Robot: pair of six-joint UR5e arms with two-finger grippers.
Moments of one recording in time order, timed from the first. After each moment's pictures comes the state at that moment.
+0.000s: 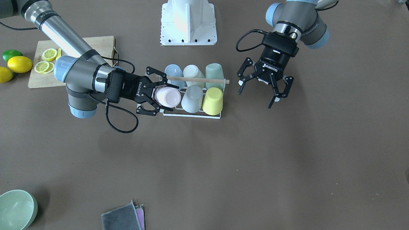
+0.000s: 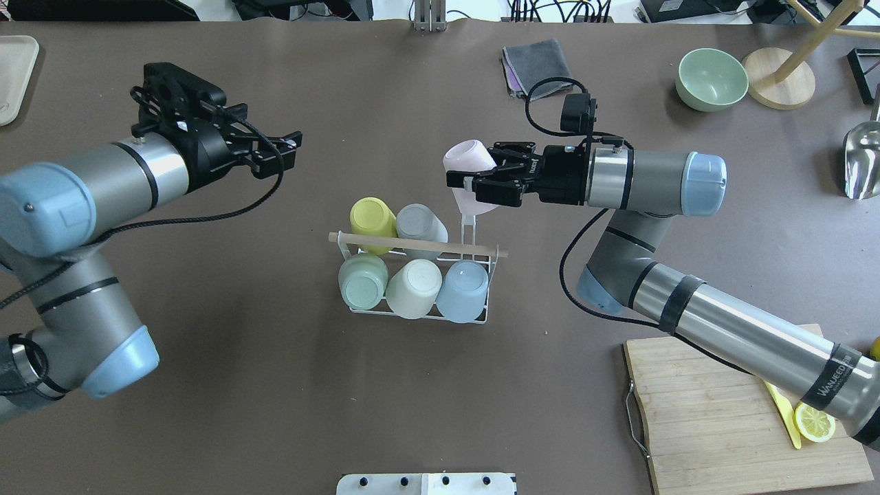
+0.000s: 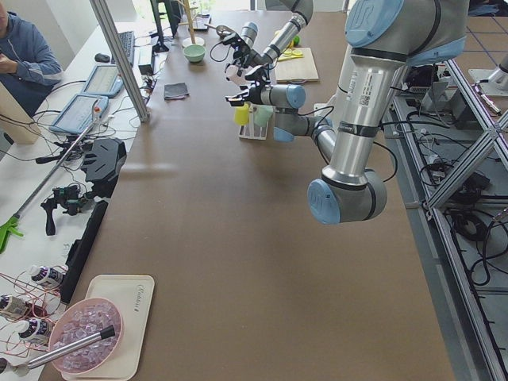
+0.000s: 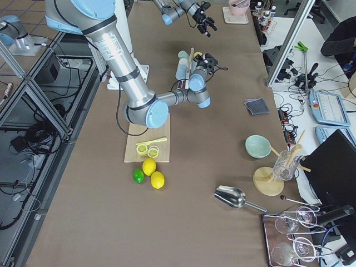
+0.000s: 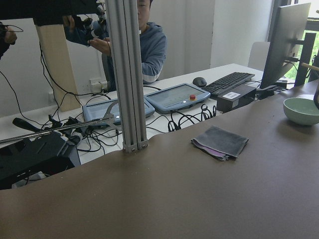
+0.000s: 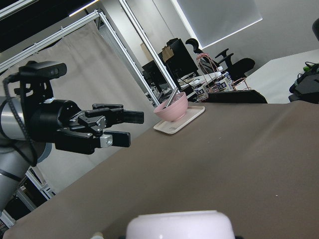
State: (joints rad) left arm -0.70 -1.86 -1.83 -2.42 -1.48 -0.72; right arm 0.67 -0.93 1.11 0.40 1.92 0.96
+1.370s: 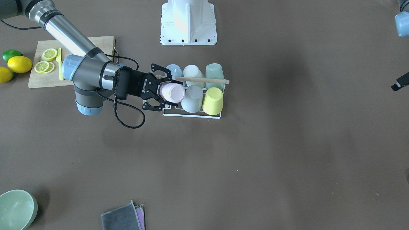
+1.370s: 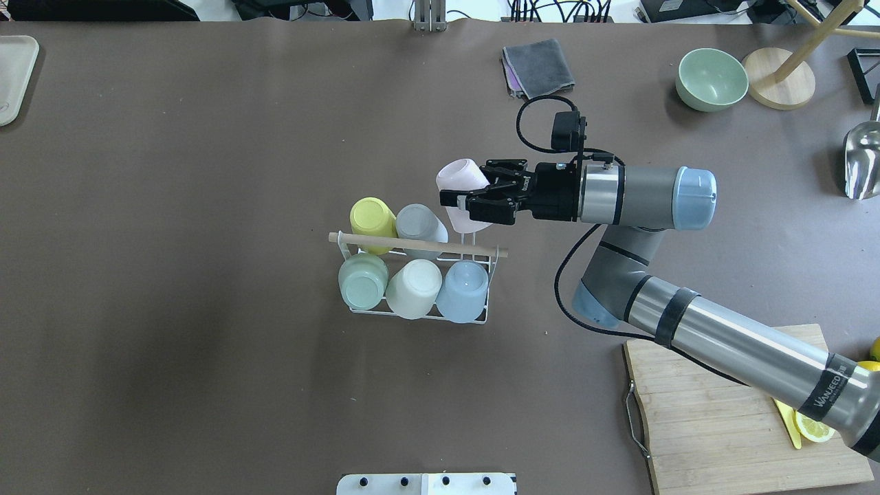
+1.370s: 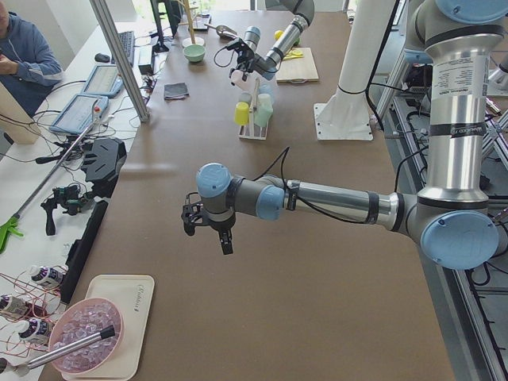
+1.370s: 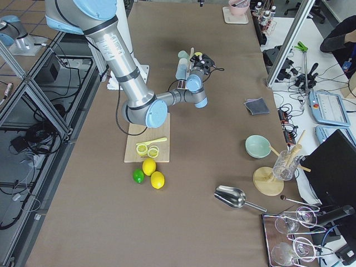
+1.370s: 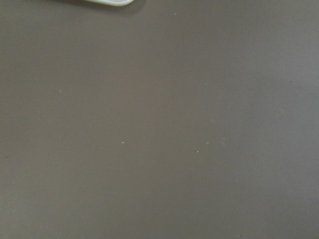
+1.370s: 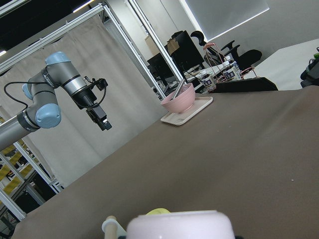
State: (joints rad) left arm -1.42 -1.51 -1.73 -1.62 -2.40 -0.42; right arm 0.64 -0.93 1.11 0.41 1.92 0.96
